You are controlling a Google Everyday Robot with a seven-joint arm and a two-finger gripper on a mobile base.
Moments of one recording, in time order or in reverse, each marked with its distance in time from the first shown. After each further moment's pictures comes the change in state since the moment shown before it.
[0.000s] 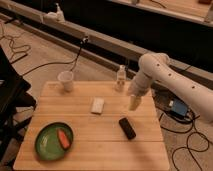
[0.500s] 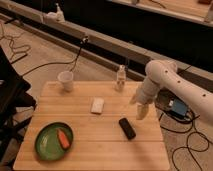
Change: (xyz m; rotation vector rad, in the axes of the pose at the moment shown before) arm 0.033 0.057 -0.010 -0.097 -0.008 -0.163
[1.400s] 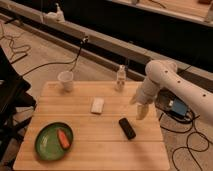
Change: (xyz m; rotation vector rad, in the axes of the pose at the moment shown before) arm -0.001 0.004 0.003 -0.009 -0.005 -0.008
